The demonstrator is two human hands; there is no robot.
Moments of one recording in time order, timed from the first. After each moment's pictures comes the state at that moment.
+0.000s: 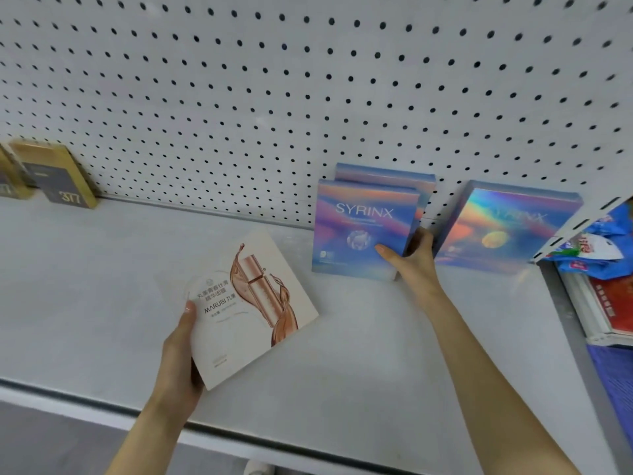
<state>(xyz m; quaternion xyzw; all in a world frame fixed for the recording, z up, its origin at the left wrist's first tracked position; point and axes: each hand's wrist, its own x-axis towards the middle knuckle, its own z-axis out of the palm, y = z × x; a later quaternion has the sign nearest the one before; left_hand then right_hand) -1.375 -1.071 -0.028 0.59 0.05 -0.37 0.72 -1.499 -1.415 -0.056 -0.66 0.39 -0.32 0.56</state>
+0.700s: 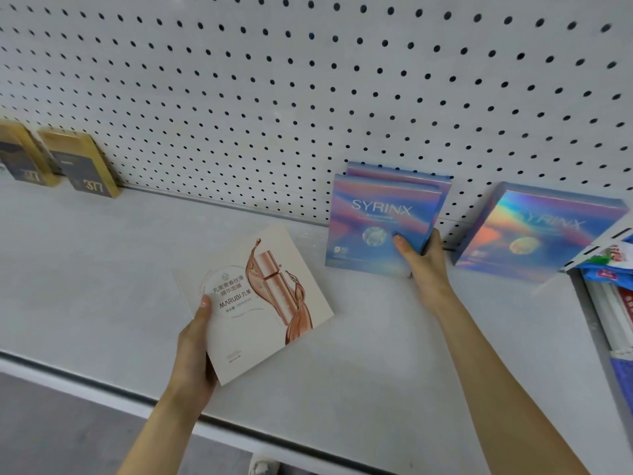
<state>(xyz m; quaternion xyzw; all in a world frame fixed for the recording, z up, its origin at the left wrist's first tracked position) -1.375 -1.070 -0.032 0.60 0.06 -0.35 0.71 -1.486 -1.407 -0.059 -0.60 0.34 -0.31 0.65</state>
